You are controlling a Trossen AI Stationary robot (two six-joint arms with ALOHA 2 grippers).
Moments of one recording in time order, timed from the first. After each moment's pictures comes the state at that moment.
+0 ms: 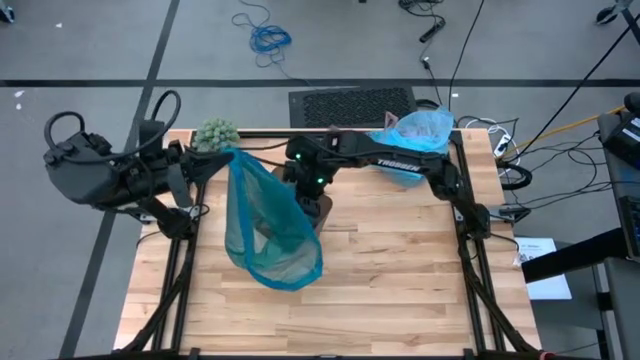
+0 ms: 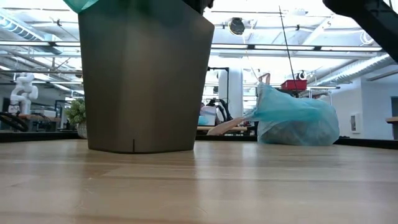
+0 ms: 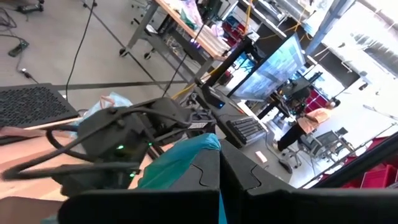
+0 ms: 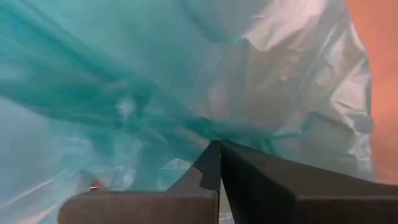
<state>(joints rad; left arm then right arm) -0.70 1.43 2.36 -1.14 -1.09 -0.91 -0.15 2.19 2.36 -1.12 -0.50 0.13</state>
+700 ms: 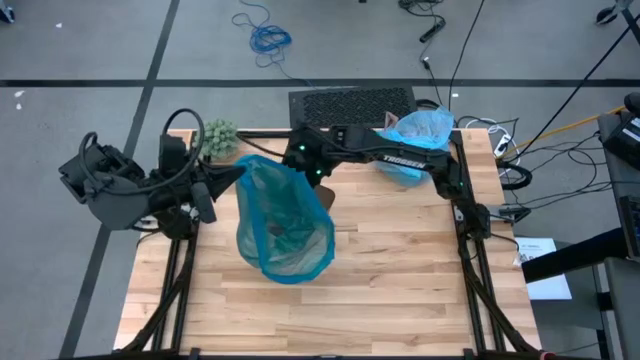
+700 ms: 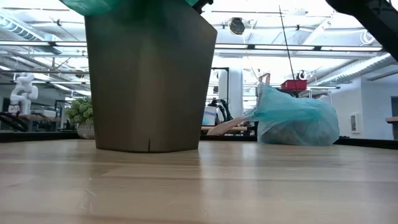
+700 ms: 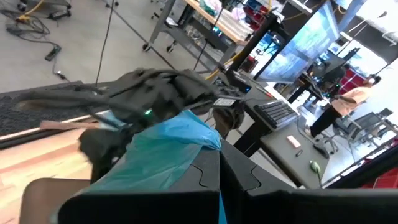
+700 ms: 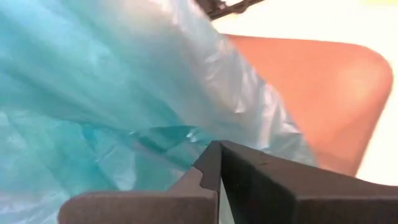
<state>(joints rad) -0.68 1.49 2.36 -1.32 -1.09 -1.02 -0.17 2.17 2.36 -1.04 -0.33 0.23</state>
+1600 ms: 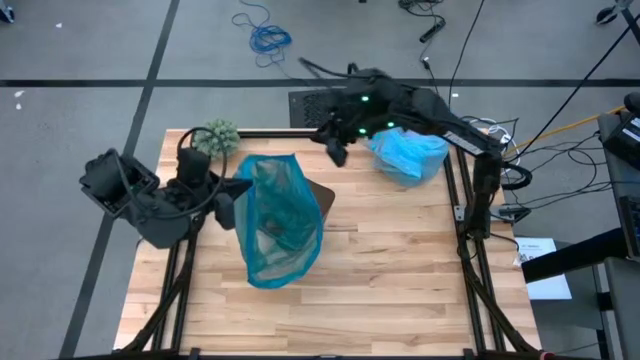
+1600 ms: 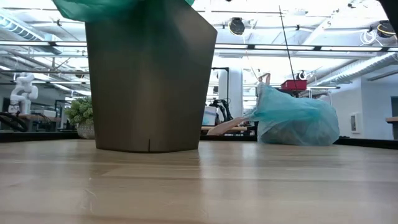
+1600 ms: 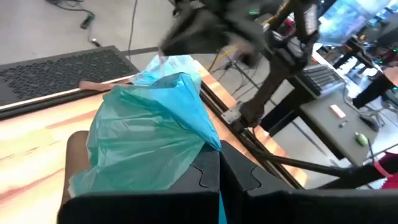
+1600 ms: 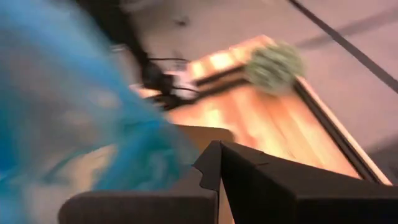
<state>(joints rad) -0.64 1.51 2.28 -1.57 -0.97 -1.27 -0.26 1.87 2.36 -1.03 -0.17 0.22</state>
